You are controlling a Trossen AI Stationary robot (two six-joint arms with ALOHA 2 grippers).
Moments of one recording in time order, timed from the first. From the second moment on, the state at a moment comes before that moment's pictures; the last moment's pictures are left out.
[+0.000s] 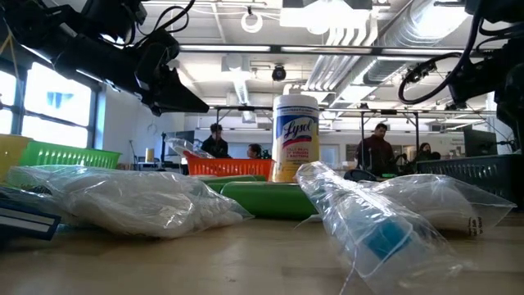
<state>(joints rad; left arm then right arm) 0.08 1.15 0.37 0.52 -0.19 -0.12 0.46 1.21 0.65 -0.94 0.11 1.17</state>
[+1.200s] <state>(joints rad) 0.08 1.15 0.37 0.52 -0.19 -0.11 0.34 1.21 0.68 -0.96 0.13 0.97</state>
